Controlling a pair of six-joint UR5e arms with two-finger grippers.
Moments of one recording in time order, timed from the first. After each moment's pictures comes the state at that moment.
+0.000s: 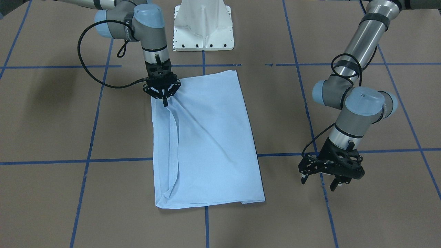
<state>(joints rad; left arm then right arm) -0.89 -2.13 -1.15 -2.51 -1.79 -0.79 0.35 -1.14 1.83 -1.42 1.44 1.09</state>
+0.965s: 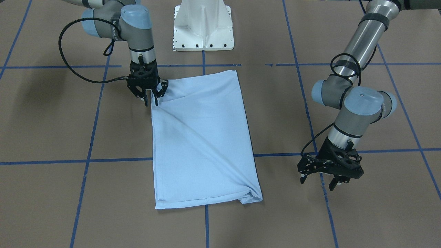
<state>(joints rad) -0.89 -2.13 -1.16 -2.50 -1.79 -0.79 0.36 -1.22 1.87 -1.40 1.43 1.27</state>
